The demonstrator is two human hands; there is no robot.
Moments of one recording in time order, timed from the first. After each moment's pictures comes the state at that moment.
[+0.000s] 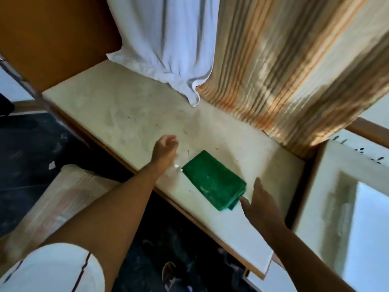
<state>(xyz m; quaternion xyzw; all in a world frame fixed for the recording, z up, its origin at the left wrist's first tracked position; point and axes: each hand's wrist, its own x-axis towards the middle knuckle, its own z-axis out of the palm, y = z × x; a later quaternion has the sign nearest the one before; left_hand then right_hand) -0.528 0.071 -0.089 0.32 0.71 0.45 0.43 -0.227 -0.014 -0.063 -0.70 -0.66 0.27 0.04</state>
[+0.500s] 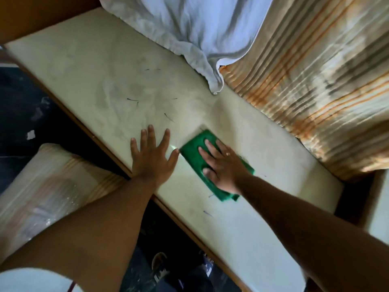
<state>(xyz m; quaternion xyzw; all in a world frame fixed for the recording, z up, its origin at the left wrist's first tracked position) -0.600 0.081 -0.190 0.56 0.82 0.05 0.06 -0.369 0.159 -0.158 -0.36 -0.91 0.08 -0.17</state>
